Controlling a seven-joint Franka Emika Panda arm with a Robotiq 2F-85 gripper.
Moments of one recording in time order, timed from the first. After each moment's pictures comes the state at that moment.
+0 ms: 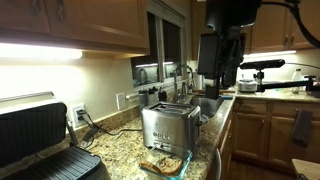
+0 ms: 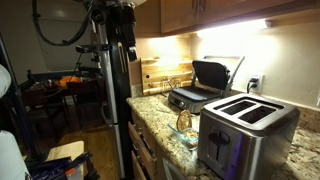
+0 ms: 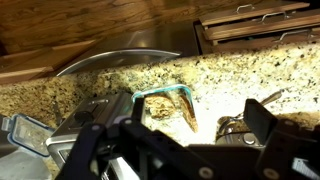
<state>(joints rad) 0.01 -0.67 0.33 -2.46 0.03 1.90 0.49</state>
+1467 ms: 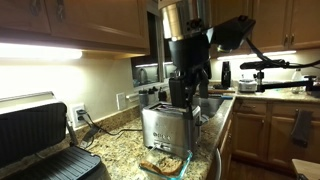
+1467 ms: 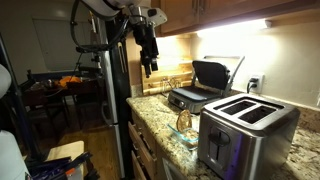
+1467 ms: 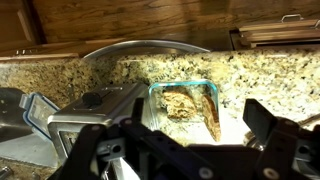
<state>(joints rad) 0.01 -0.36 0.33 -2.33 -0.20 1.92 0.53</state>
